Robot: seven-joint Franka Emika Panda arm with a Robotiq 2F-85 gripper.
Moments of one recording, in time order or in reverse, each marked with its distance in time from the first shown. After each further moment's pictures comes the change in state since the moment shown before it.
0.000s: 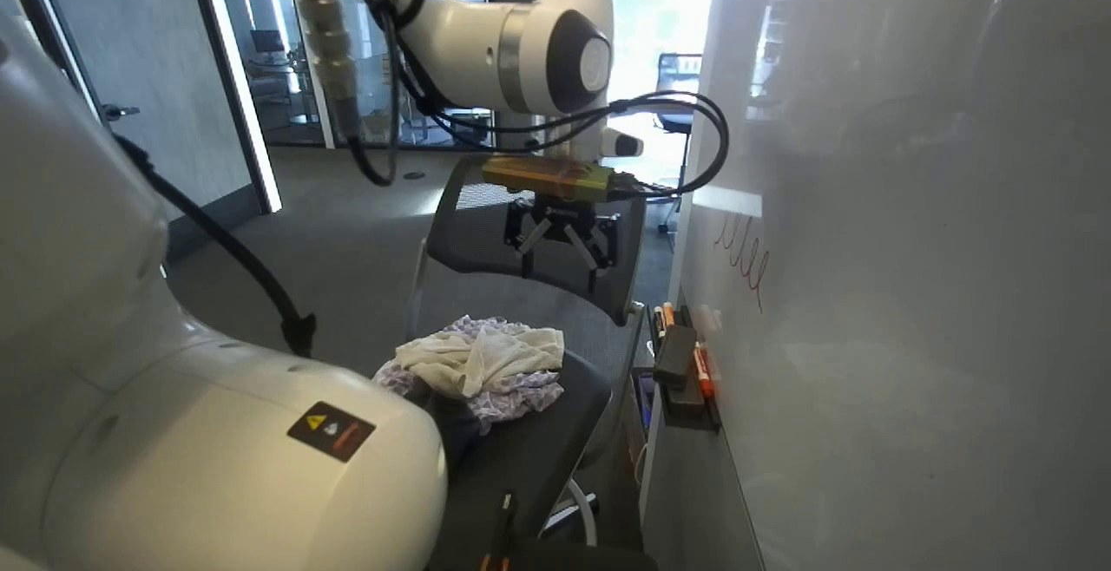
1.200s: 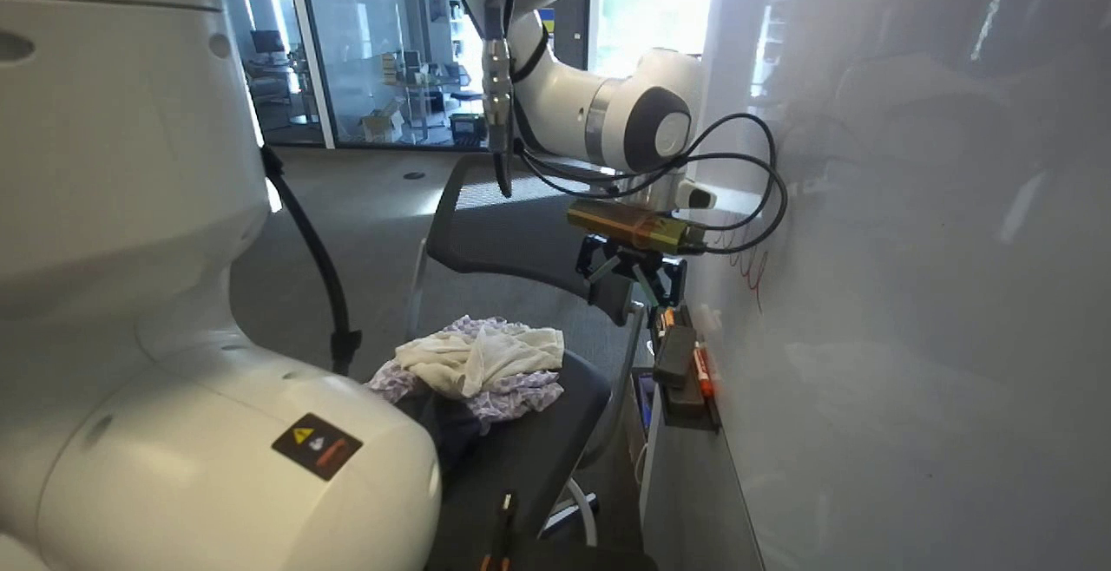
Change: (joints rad) arm -0.078 0.329 -0.079 0.177 0.131 0.118 -0.091
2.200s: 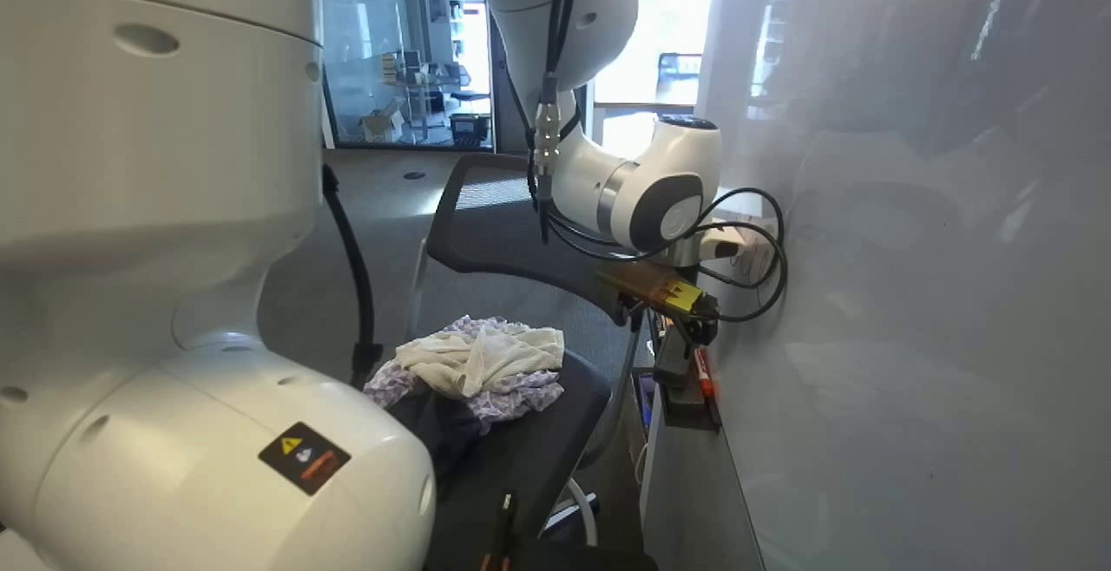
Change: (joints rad) arm -0.059 0.198 0.005 -0.013 0.099 0.423 0.026
